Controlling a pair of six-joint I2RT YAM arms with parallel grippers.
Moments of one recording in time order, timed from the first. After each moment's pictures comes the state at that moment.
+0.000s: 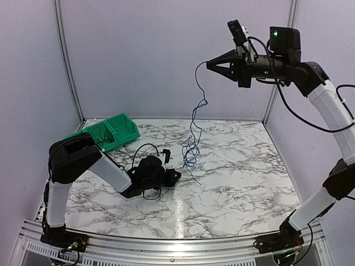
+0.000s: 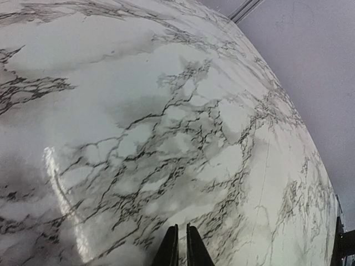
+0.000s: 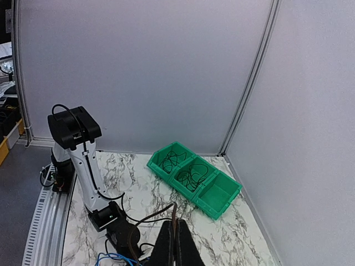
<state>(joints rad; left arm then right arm) -0.93 2.15 0.97 0.74 -0.01 -0.72 0.58 1.52 2.01 -0.67 -0.80 -0.33</state>
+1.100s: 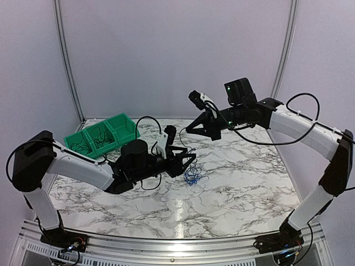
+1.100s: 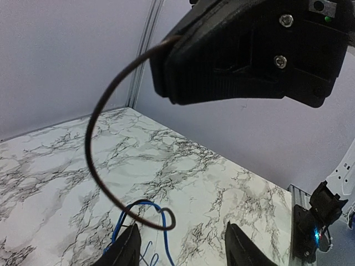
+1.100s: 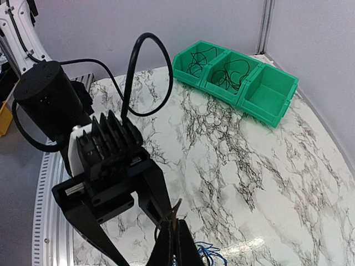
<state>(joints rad) -1.03 1.75 0.87 0.83 0.02 -0.30 0.64 1.57 1.47 -0.50 -0.72 -0.32</state>
